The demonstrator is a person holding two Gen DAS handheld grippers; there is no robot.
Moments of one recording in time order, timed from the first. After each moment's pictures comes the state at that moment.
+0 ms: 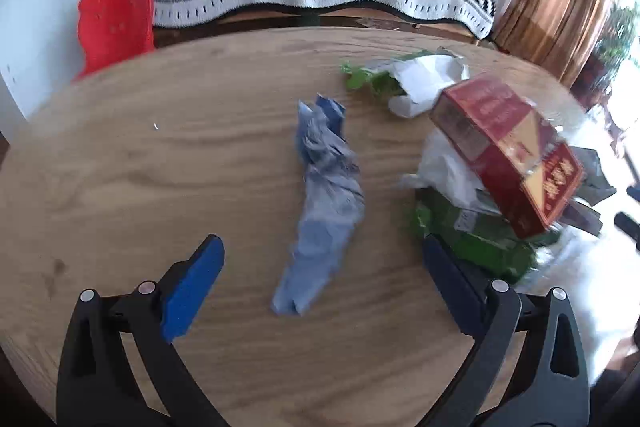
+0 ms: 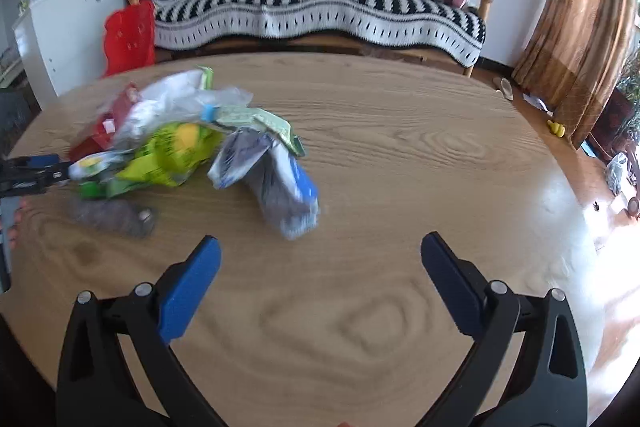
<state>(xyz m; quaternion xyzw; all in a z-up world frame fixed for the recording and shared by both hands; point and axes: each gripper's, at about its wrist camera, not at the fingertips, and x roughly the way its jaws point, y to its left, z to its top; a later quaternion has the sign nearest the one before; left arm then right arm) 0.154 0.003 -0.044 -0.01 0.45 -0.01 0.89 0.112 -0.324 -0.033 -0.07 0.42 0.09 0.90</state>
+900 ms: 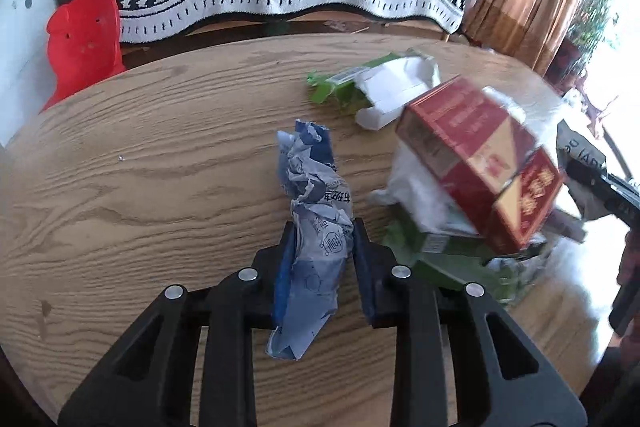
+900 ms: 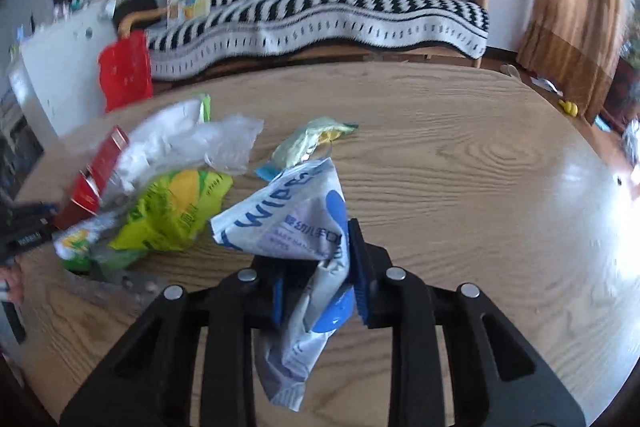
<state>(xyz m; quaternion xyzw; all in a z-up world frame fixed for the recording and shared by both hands) 0.153 -0.002 -0.042 -0.01 0.44 -0.08 0.89 0.123 -0.312 -0.042 0.05 0.37 0.09 0.92</state>
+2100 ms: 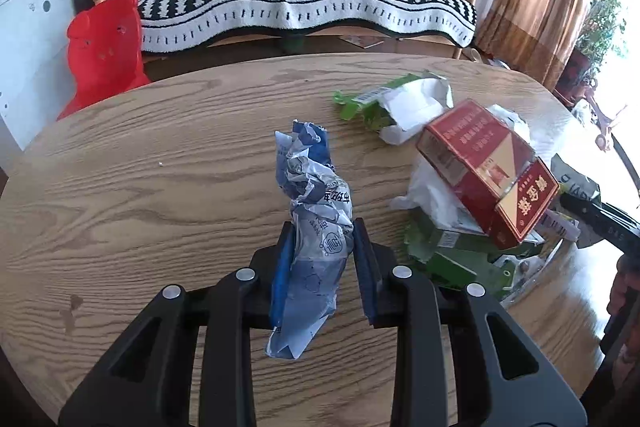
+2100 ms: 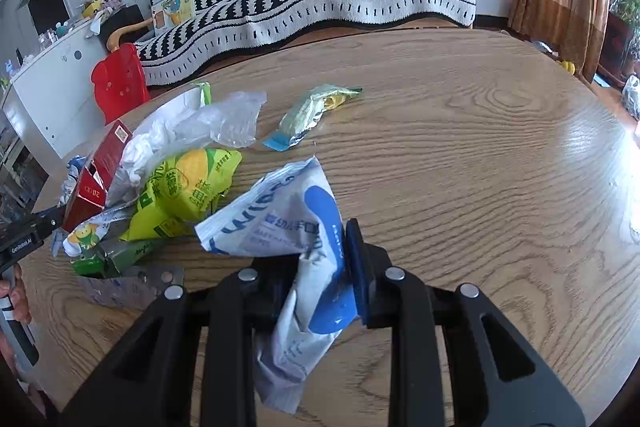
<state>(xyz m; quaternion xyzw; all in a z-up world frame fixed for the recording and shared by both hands) 0.141 0.015 -0.026 -0.01 0.42 -0.05 0.91 0.124 -0.300 -0.059 0.07 0.41 0.08 0.91</state>
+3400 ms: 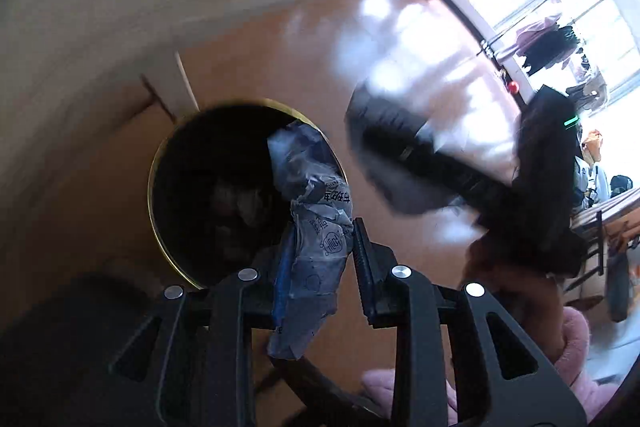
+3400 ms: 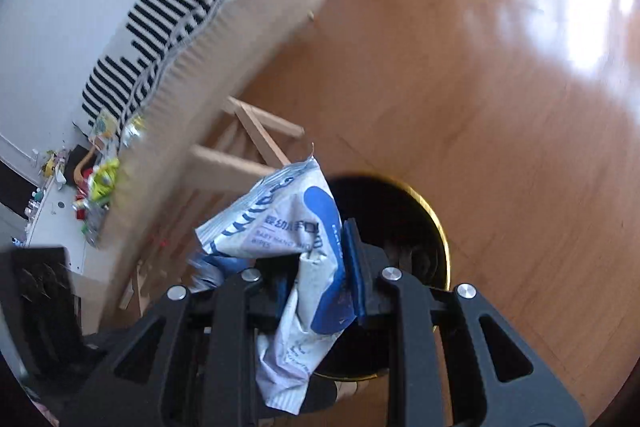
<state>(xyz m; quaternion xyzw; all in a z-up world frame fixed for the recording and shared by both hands) -0.073 -0.404 -0.117 0.02 0.56 -0.39 0.73 -0.183 -0.593 -0.167 0.36 0.41 -0.04 0.84</state>
